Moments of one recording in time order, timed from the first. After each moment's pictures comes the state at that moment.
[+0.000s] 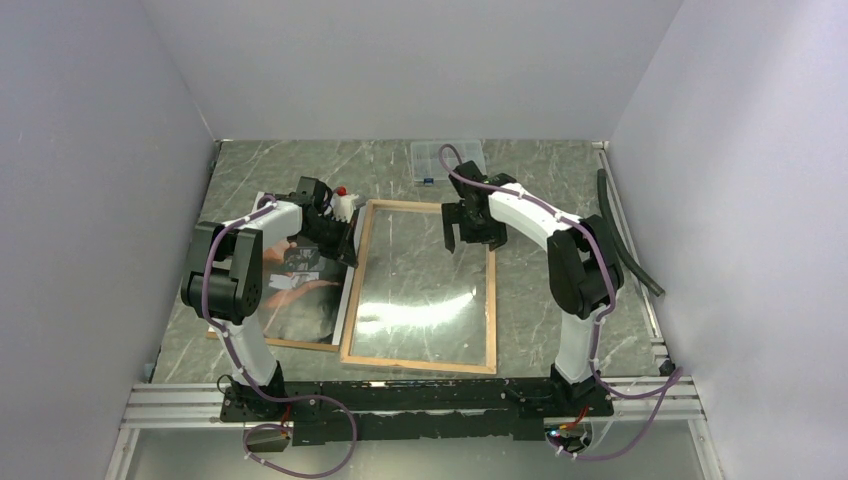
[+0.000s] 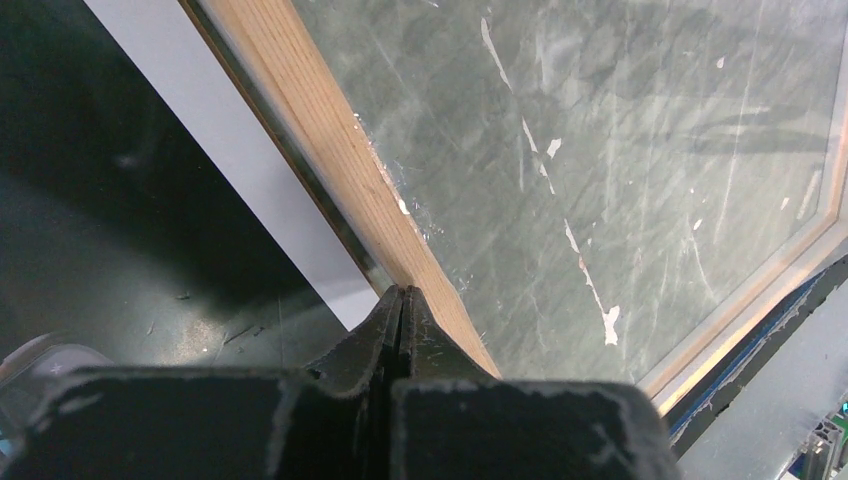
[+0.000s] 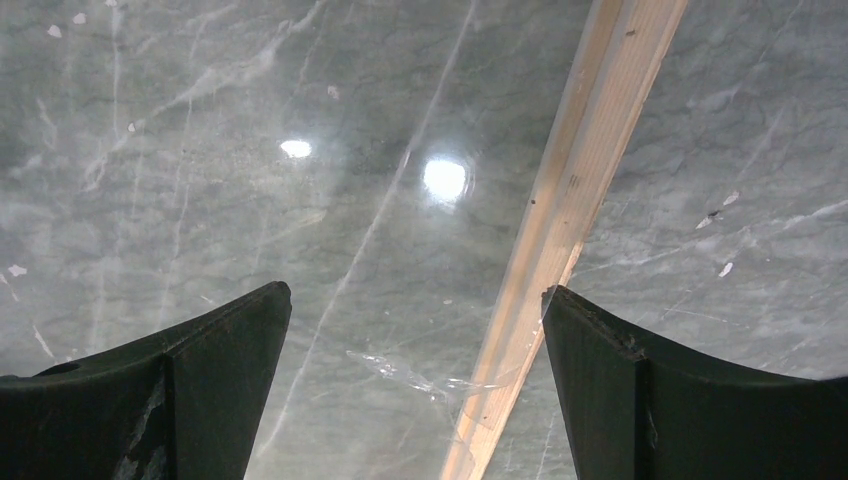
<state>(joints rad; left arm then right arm) -0.19 1.83 1.14 -0.57 0.59 0.17 0.50 1.92 1.47 -0.83 0.11 0.41</state>
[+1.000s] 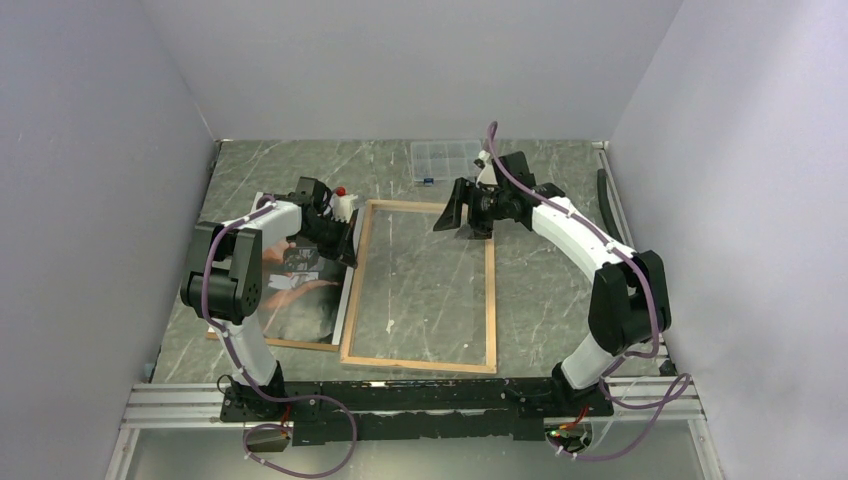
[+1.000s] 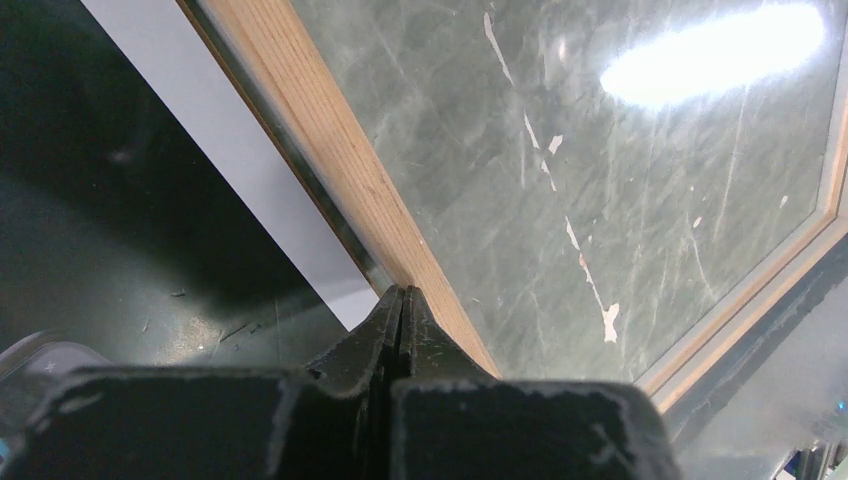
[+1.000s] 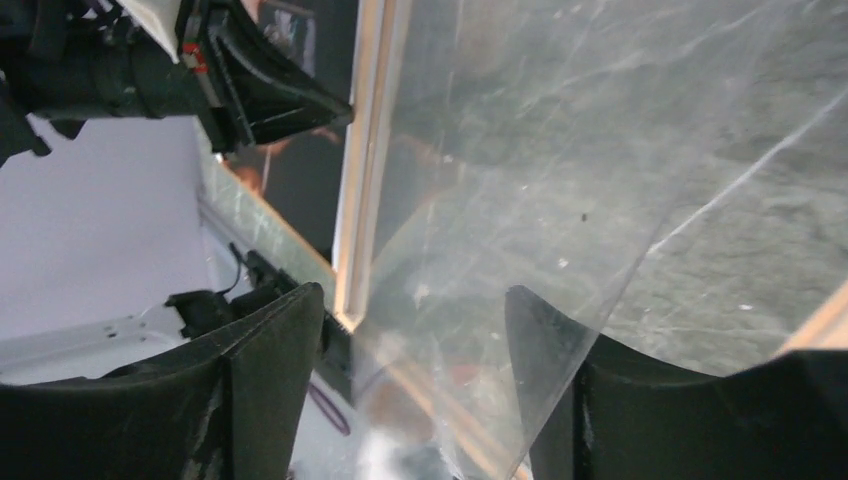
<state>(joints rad) -0.19 1.83 1.14 -0.57 0.59 0.17 0.37 1.62 1.26 -0.49 -0.54 0.57</state>
